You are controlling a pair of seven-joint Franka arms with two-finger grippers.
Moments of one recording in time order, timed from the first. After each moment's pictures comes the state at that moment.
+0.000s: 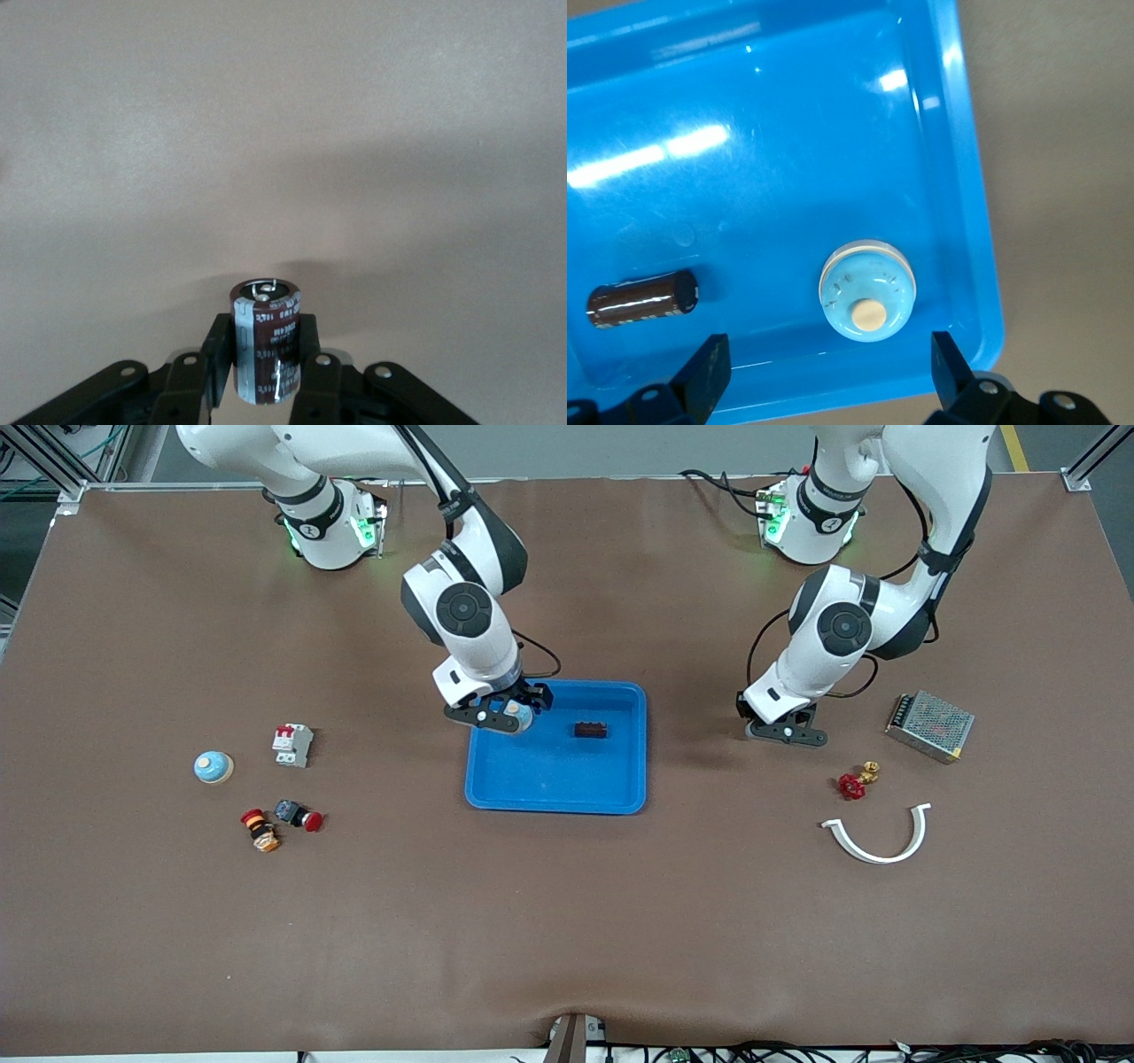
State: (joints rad) left arm -0.12 0.24 -0.23 -2.41 0.05 2.63 -0.21; right arm 0.74 0.43 0.00 -1.95 0.13 2.36 0.90
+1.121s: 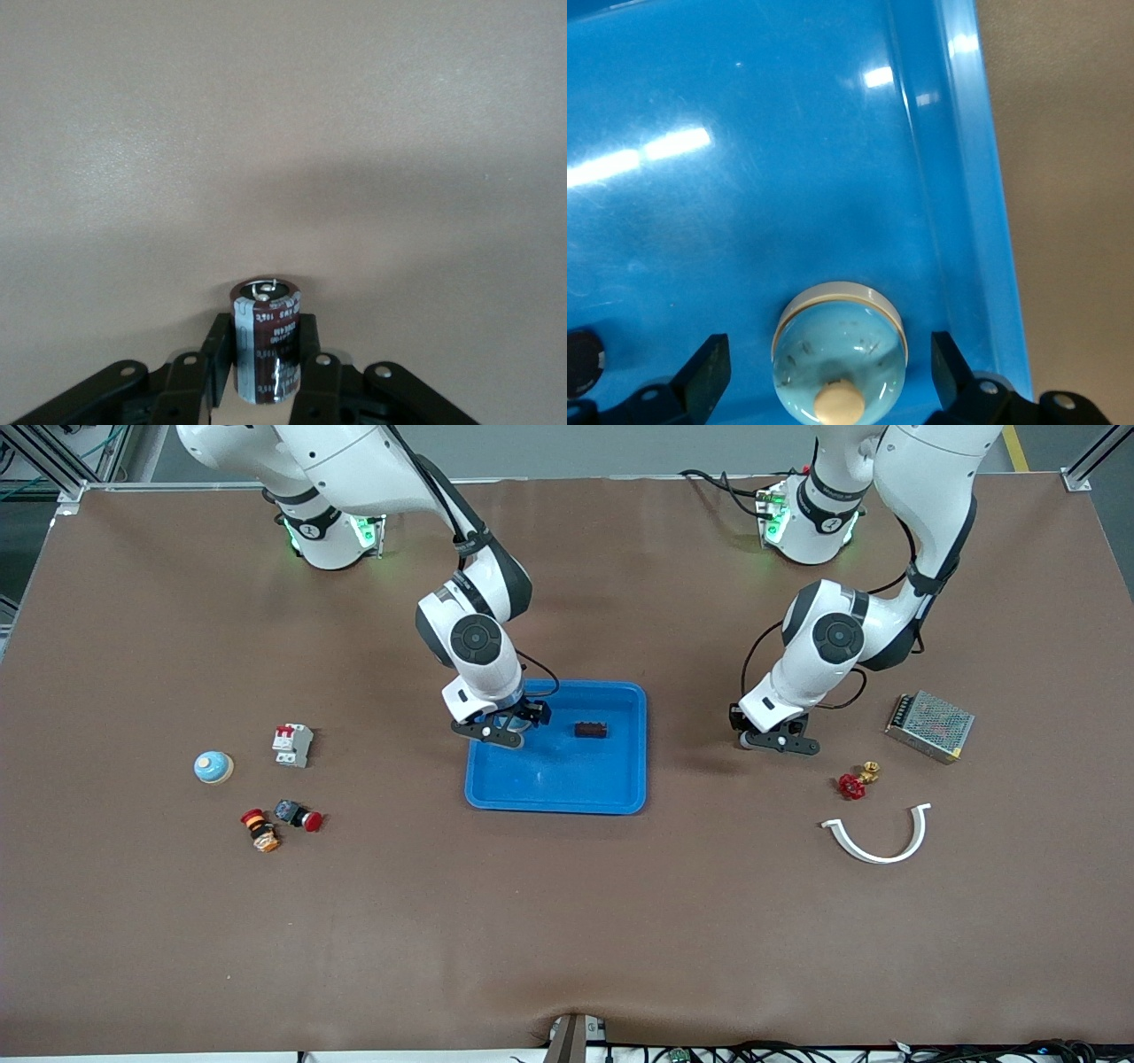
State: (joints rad) left arm -0.12 0.32 -0.23 -2.41 0.05 2.77 -0.21; right arm 0.75 0.54 -0.01 -1.96 0.13 2.46 0.90
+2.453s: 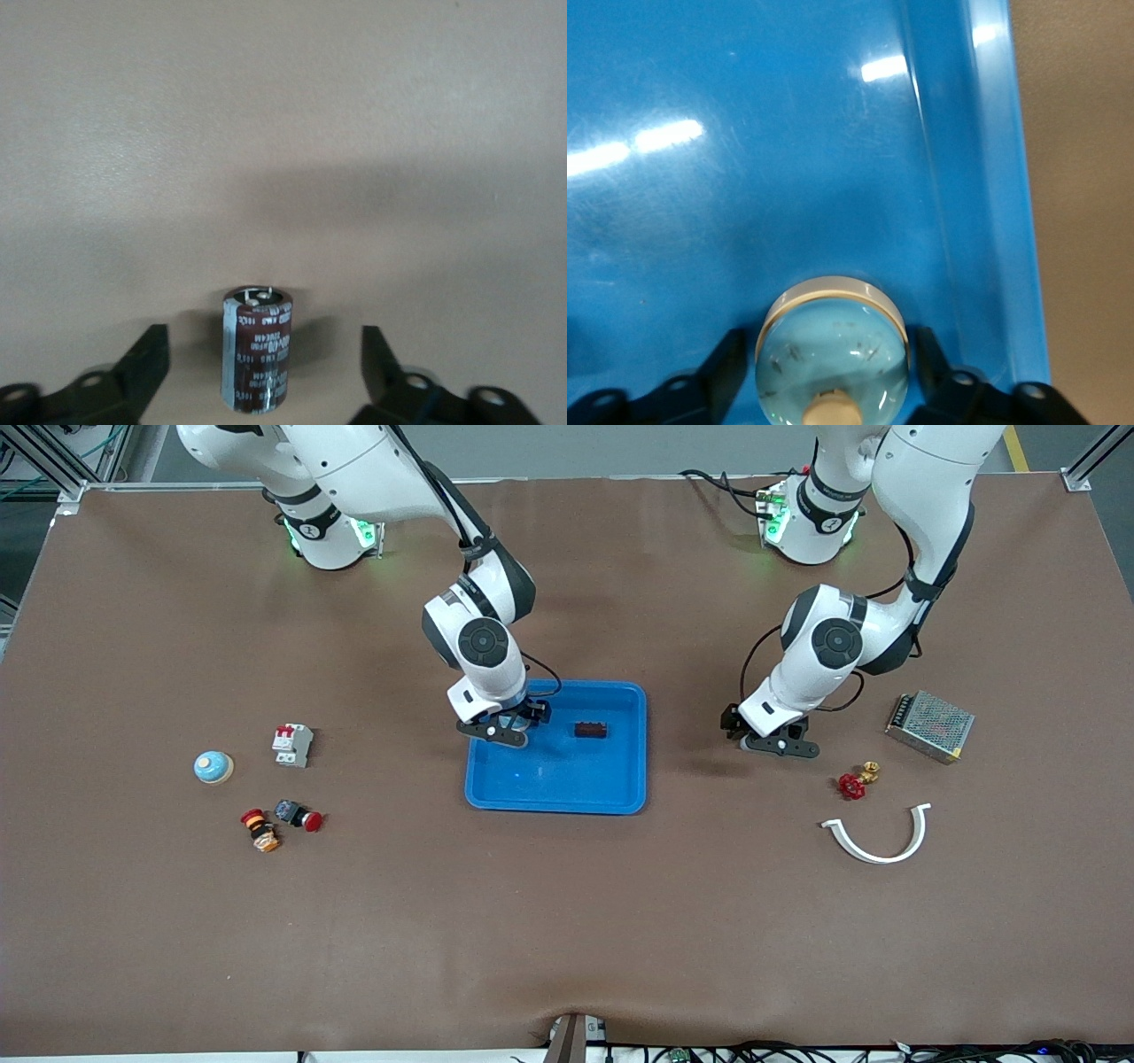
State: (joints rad) left arm -0.12 0.34 -0.23 -2.38 0.05 2.77 -0.28; right arm 0.76 0.57 -0.01 -1.96 0.13 2.47 0.90
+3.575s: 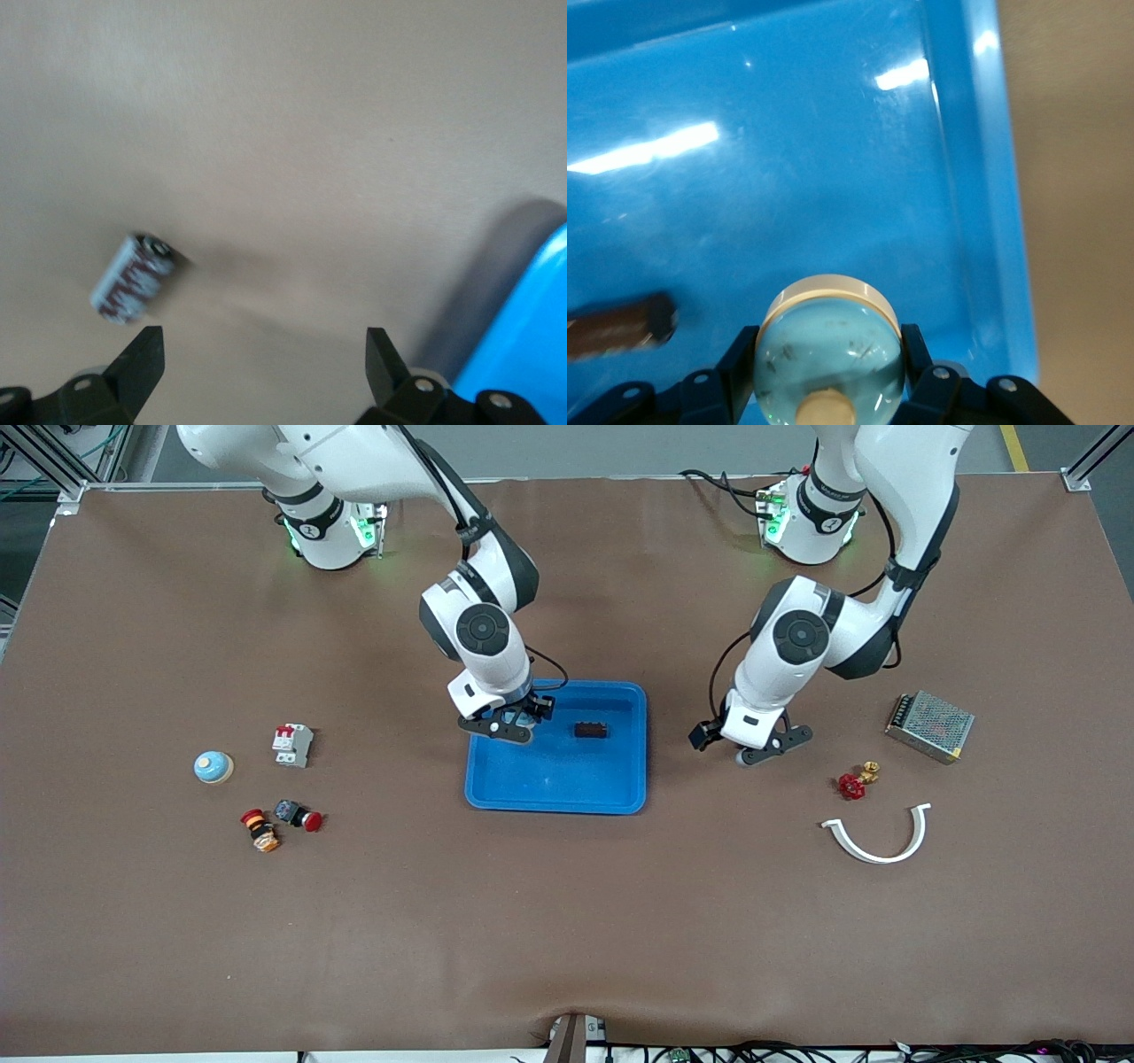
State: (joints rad) left arm -0.22 0.31 -0.27 -2.22 0.05 2.57 -0.99; right arm 0.76 0.48 -0.01 -1.88 0.13 2.32 0.90
